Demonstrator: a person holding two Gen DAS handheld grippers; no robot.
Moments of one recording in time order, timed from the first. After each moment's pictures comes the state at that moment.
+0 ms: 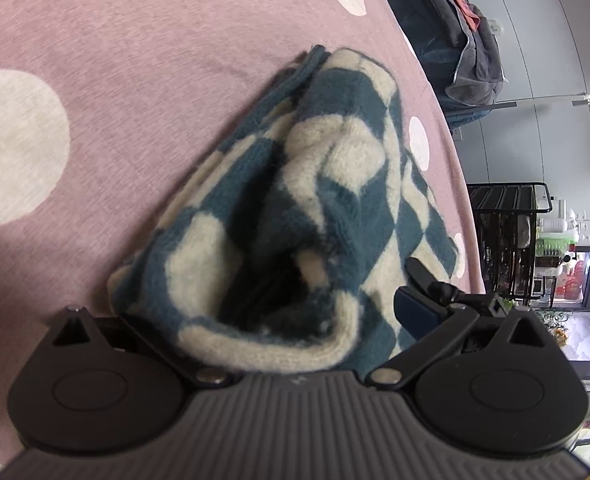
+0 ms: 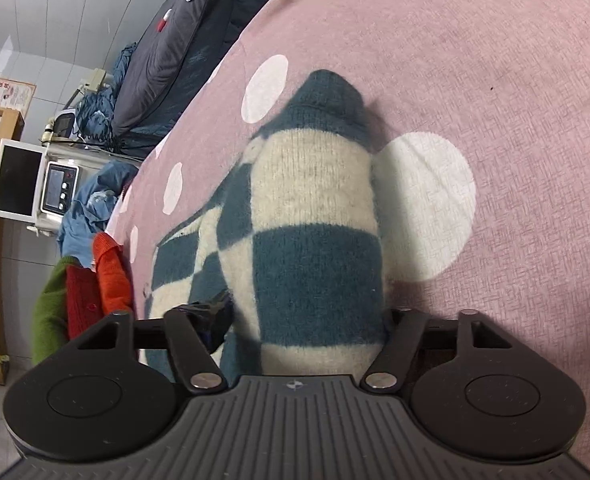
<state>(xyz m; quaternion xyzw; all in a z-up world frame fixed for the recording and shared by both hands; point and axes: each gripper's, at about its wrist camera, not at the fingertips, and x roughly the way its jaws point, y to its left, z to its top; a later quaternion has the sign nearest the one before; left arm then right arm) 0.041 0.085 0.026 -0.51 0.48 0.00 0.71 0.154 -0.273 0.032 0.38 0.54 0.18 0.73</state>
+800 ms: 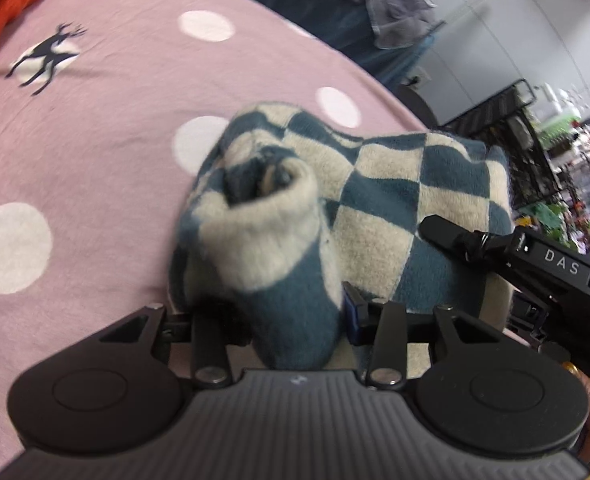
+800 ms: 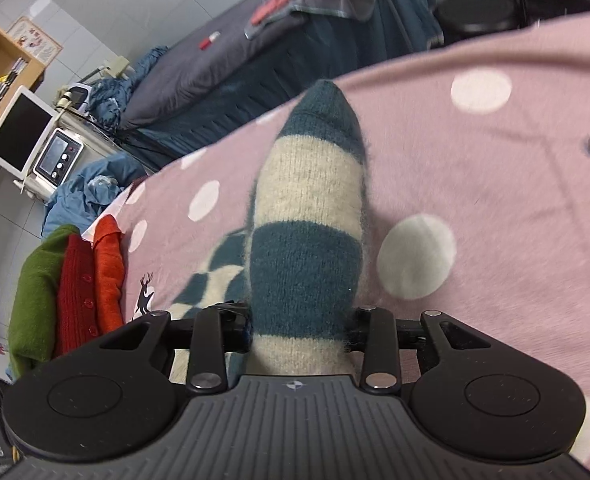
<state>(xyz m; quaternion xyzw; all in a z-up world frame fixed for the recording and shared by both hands) 0.036 0.023 0.122 -0.31 0.49 -0.05 0.81 0.104 -0.267 0.130 0.25 0.46 0.16 0.84</state>
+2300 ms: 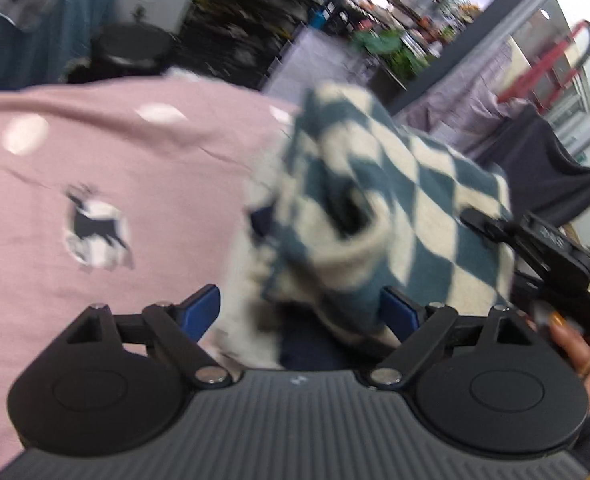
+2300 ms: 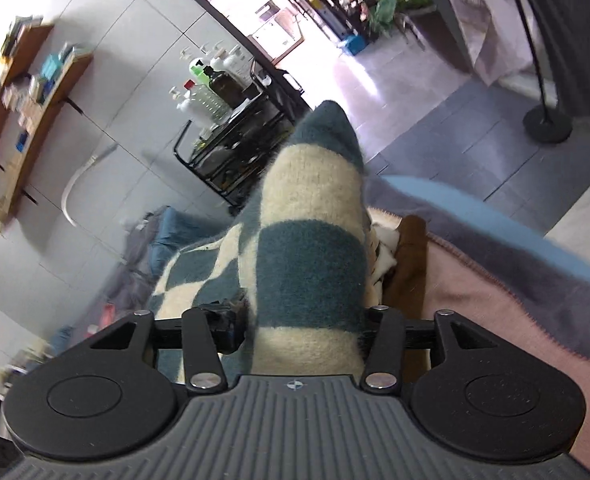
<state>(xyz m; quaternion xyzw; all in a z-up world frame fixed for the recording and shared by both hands) 0.026 -0.374 0.239 -0.10 0.48 -0.32 0.81 -0.062 -0.654 0.171 0.40 0.23 -0.15 0.87</state>
